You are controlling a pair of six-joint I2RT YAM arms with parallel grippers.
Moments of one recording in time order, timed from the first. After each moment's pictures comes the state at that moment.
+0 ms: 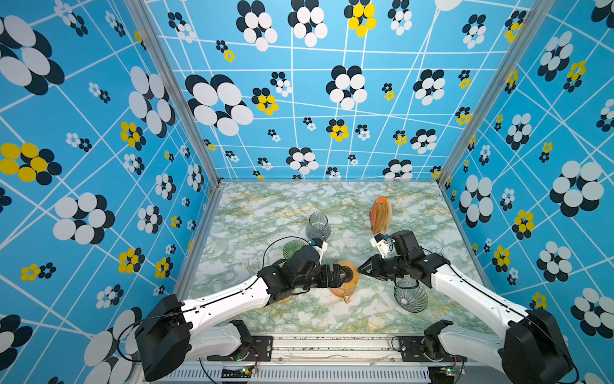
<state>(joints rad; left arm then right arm) -0.93 1.17 0.71 -0.17 0.20 -0.86 0.45 1.13 0.68 -0.47 -0.55 0.59</state>
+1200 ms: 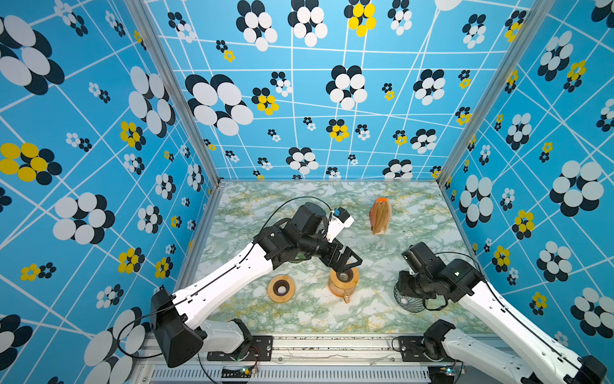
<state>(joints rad) -0.82 1.32 1.26 -0.60 0.54 -0.27 0.61 0.90 0.85 -1.21 0.08 0.67</state>
